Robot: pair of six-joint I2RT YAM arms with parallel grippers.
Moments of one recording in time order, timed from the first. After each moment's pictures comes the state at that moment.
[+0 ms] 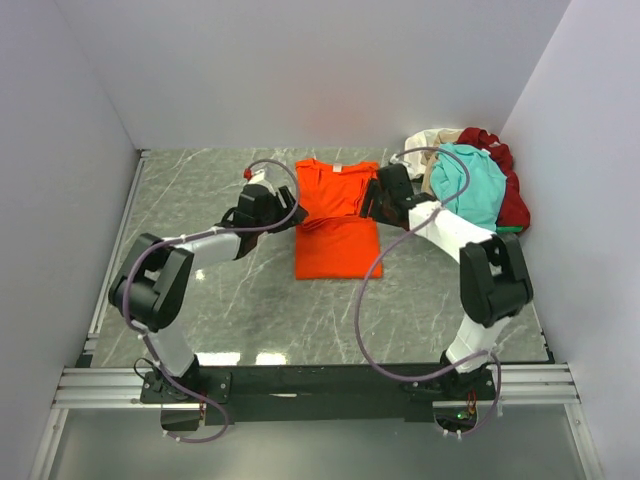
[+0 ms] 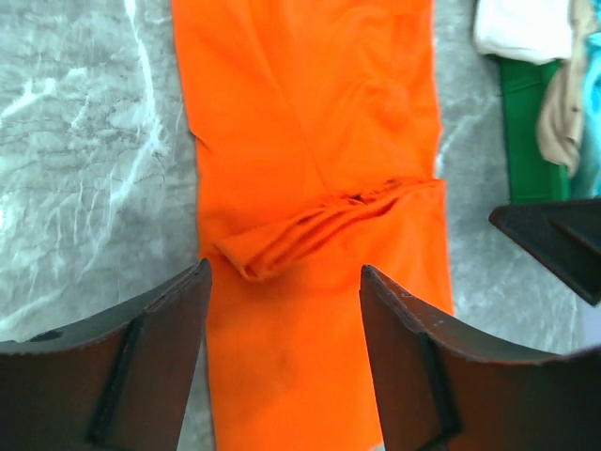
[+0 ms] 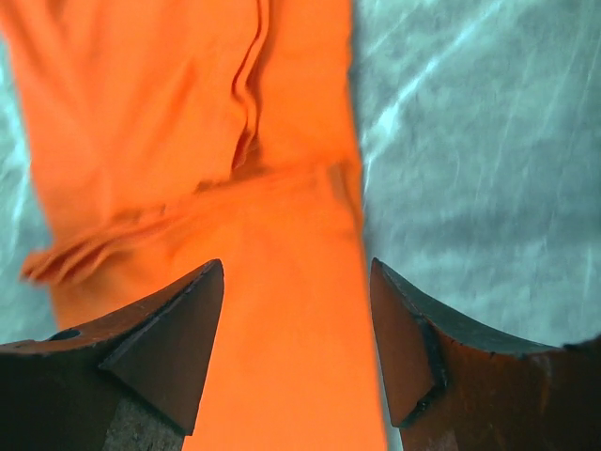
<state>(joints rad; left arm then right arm) -0.45 1.77 0.98 0.31 0.08 -0.71 0.36 1.79 1.26 -0.30 0.18 0.53</state>
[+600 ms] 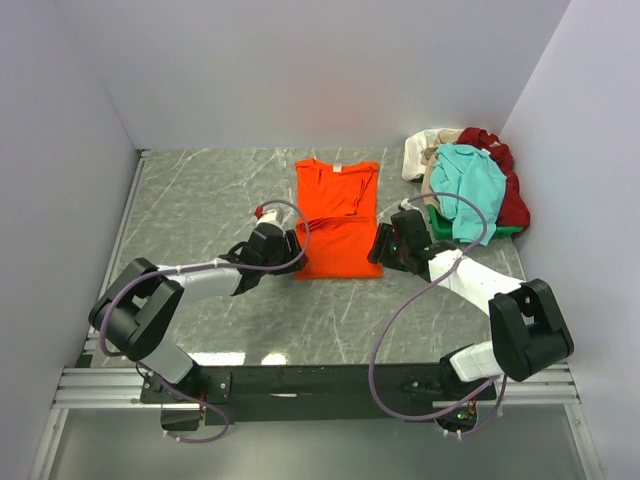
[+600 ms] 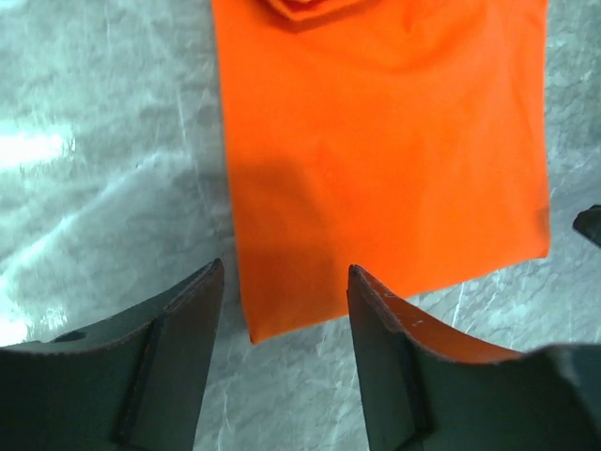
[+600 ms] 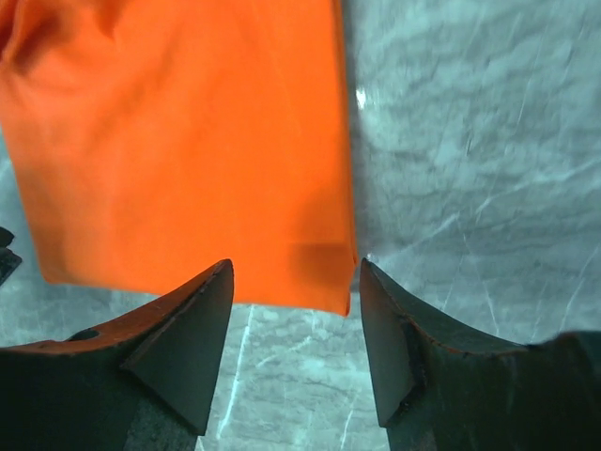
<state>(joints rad) -0.62 1.57 0.71 0.20 -0.05 -0.71 0.39 1.40 0.75 -0.20 0.03 0.59</state>
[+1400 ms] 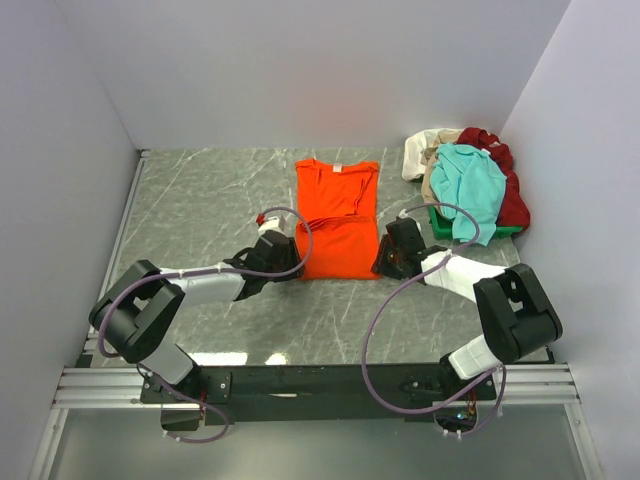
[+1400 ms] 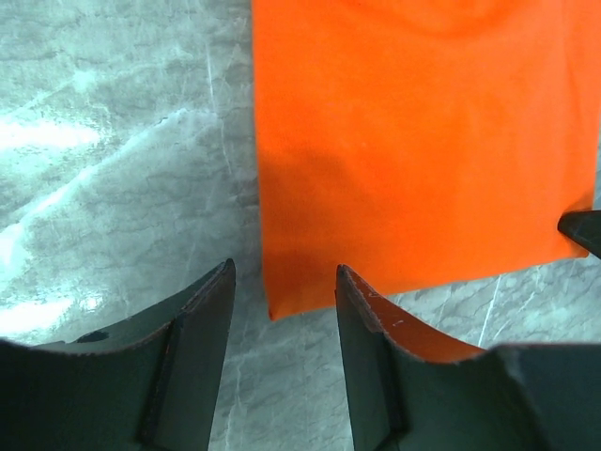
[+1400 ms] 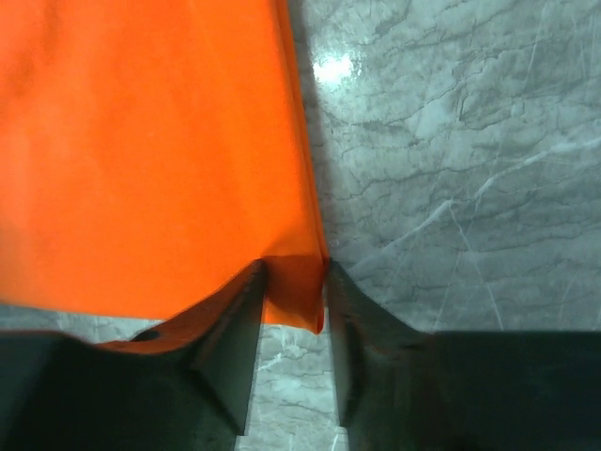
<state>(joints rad) -0.69 1.55 0.69 0.14 -0.17 -0.75 0.40 1.49 0.69 -0.13 0.03 0.65</state>
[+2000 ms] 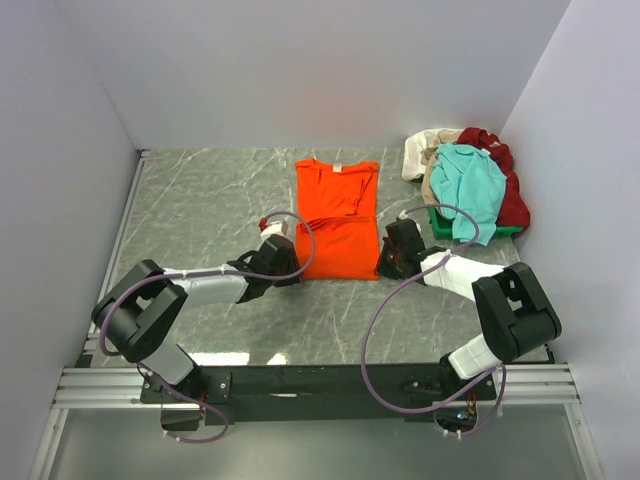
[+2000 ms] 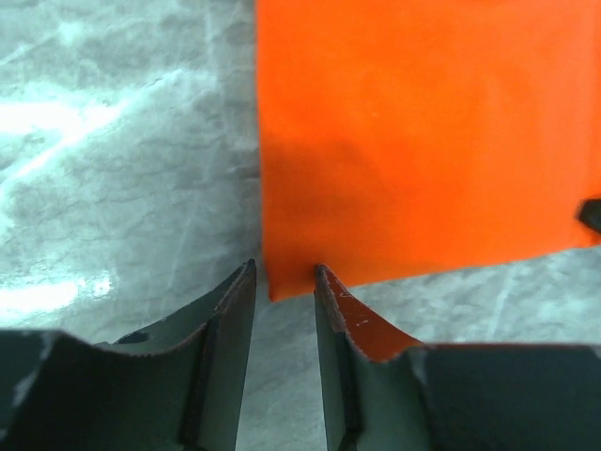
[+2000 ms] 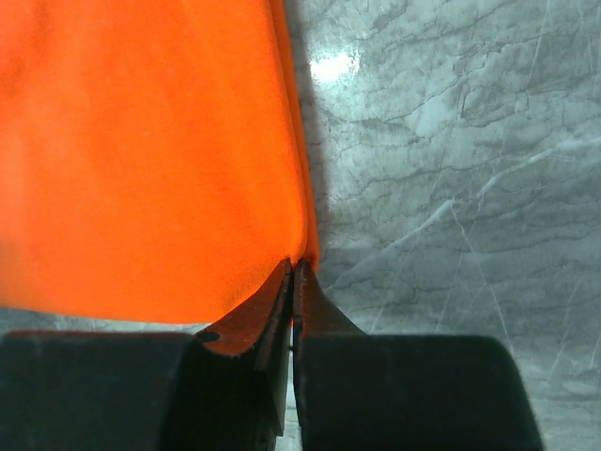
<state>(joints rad) -0.73 1.56 0.69 0.11 -0.19 -0.79 0.40 1.50 0.68 -0.12 0.03 0.66</state>
